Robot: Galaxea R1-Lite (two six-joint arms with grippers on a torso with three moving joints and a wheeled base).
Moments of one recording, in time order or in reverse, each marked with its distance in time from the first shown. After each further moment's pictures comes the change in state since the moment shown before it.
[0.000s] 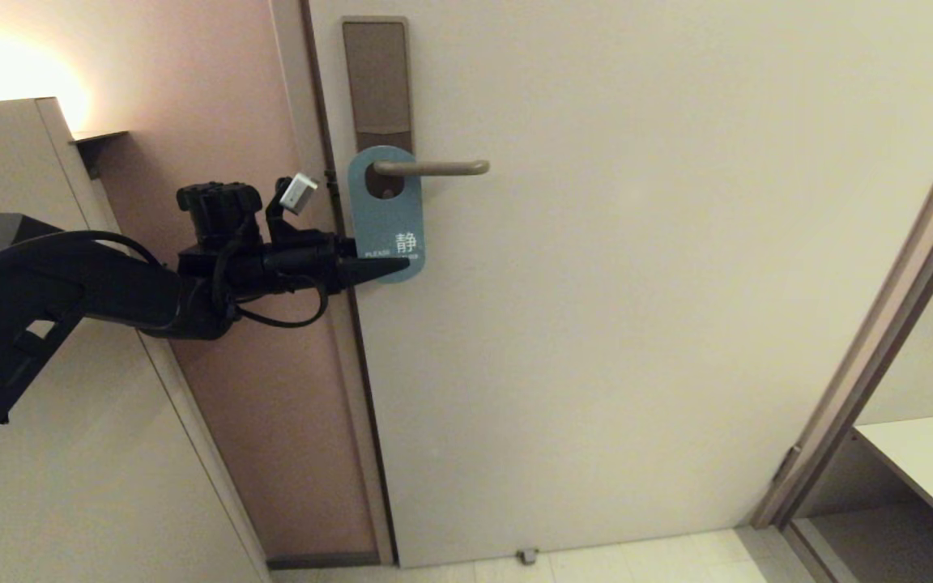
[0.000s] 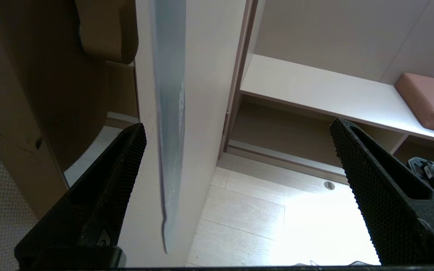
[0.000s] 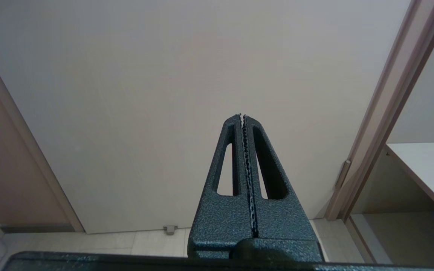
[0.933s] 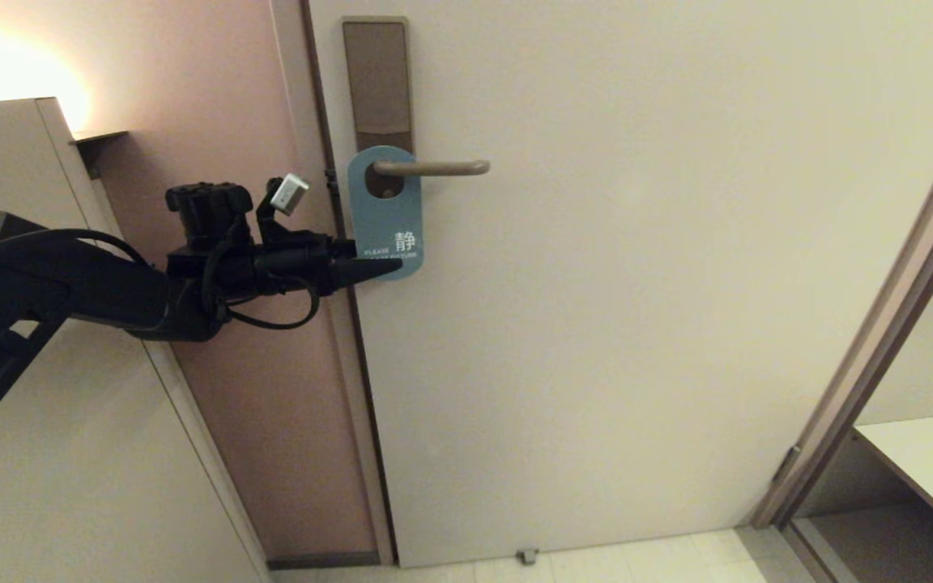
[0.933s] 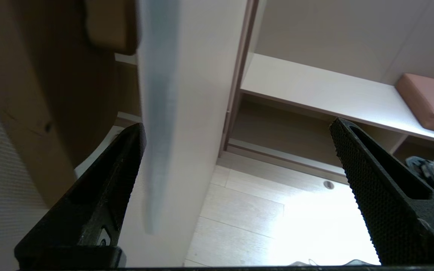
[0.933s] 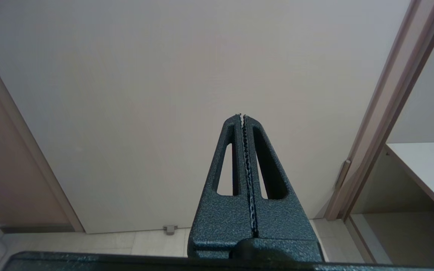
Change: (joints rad) left arm 0.015 -0.019 0.030 0.000 -0.007 0.005; right arm 0.000 0.000 0.000 0.000 0.001 0.000
